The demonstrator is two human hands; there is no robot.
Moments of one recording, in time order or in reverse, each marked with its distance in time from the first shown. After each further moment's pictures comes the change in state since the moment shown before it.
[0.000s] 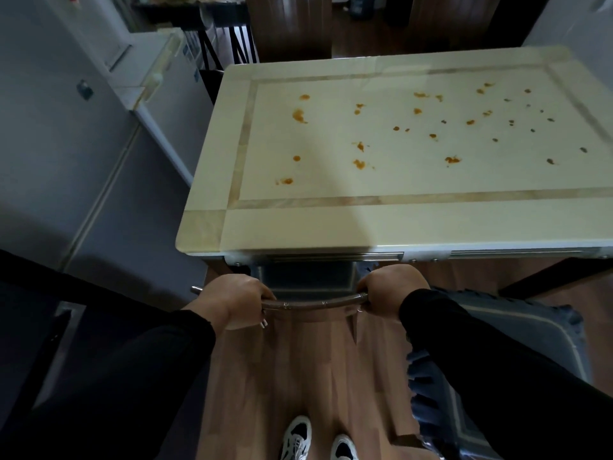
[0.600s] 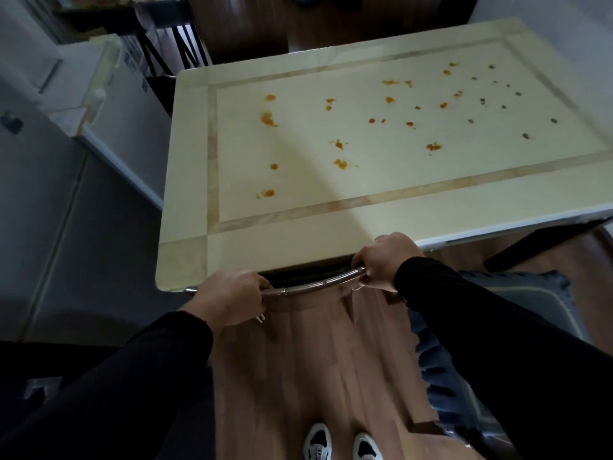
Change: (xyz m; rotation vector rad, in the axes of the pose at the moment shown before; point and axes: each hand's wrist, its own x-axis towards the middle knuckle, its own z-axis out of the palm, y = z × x) left_hand 0.065 -0.034 -0.034 0.052 0.075 0.035; right_hand 0.059 0.014 -0.028 -0.012 0.015 0.115
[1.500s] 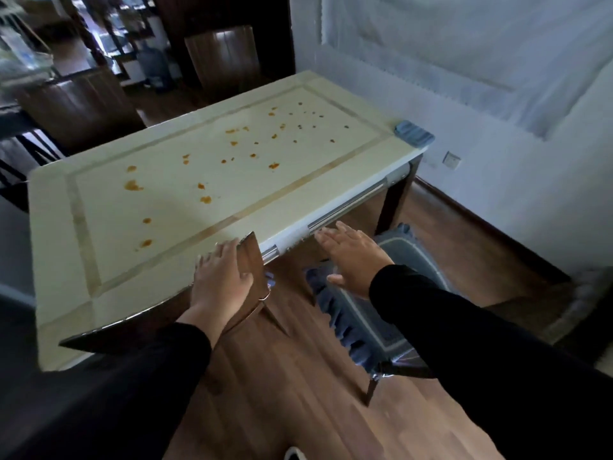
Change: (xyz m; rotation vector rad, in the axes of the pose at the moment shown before) left_hand -0.060 0.217 -0.022 -0.203 0.431 0.173; right_hand -0.263 0.059 0.043 0.258 0.256 0.391
